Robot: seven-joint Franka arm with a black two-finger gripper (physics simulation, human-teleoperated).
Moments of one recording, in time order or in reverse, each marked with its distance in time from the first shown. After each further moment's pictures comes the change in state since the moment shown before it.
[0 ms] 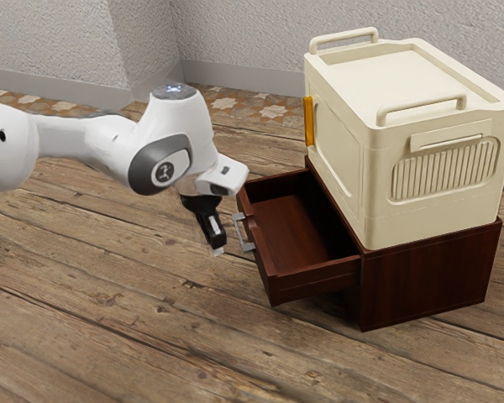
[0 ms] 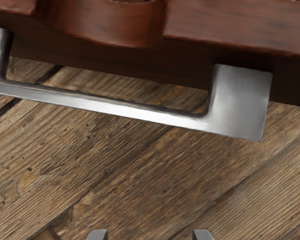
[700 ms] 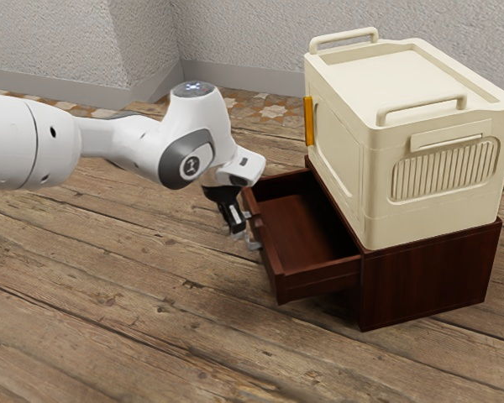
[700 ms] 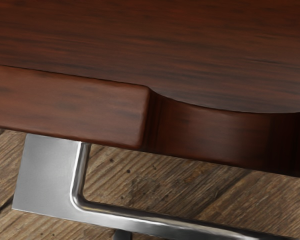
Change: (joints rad) arm 0.006 0.173 0.005 0.171 -0.068 0.056 0.086
